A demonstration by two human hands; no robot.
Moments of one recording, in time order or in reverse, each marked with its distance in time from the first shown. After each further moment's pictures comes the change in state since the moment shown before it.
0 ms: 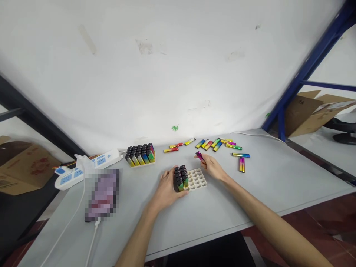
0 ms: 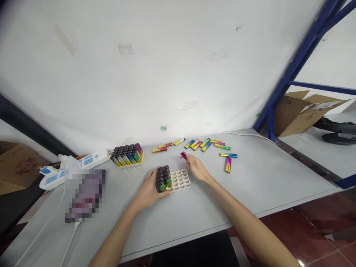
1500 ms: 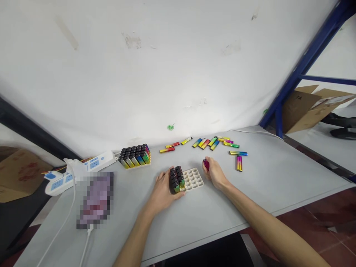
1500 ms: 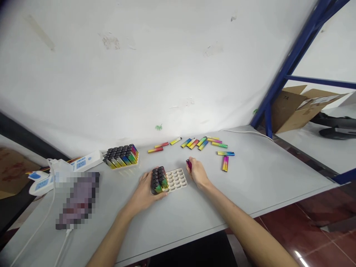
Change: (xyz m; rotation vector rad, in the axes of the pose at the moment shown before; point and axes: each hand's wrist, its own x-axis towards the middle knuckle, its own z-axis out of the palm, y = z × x) left_hand 0.001 -0.001 0.001 0.017 0.000 -0.005; right_hand -0.014 0.009 0.002 0.316 0.115 0.287
